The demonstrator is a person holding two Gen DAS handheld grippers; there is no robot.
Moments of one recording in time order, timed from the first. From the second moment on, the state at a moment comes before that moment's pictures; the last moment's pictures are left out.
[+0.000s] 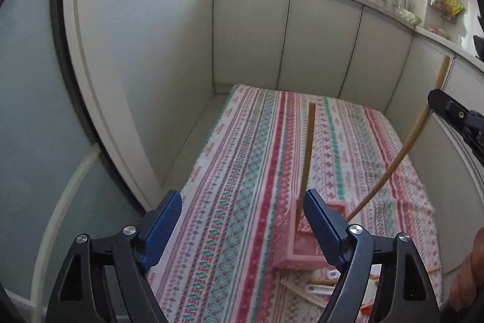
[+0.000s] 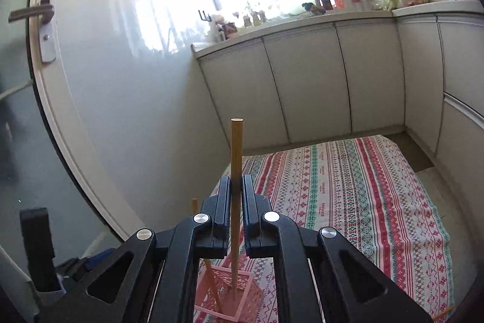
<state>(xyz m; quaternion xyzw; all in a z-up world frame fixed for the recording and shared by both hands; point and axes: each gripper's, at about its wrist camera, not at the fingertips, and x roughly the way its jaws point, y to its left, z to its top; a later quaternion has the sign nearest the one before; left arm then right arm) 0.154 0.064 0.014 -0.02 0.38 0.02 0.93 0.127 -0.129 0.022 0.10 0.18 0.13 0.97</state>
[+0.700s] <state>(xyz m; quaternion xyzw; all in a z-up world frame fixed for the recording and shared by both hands) 0.165 0.100 -0.029 -0.09 0.49 0.01 0.87 0.165 -0.067 -0.044 0.03 0.29 0.14 0.95</state>
